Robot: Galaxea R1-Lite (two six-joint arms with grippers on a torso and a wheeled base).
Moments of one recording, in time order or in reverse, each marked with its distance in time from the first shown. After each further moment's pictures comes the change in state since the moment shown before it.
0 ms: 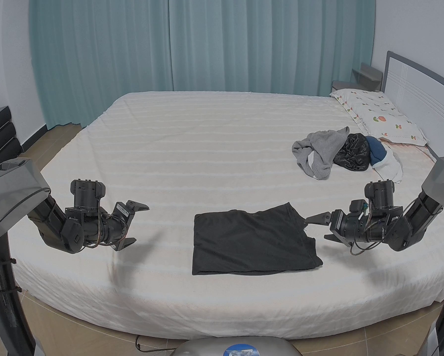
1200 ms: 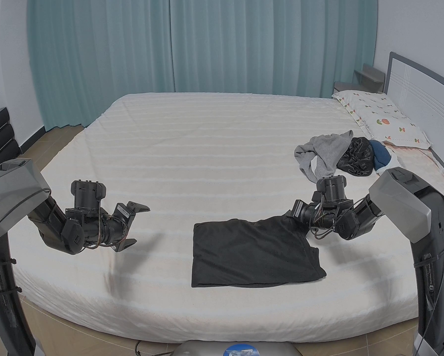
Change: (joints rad) left arm -0.005 -0.002 0.008 -0.001 0.000 0.006; right arm 0.105 0.389 -0.582 0.116 -0.233 0.006
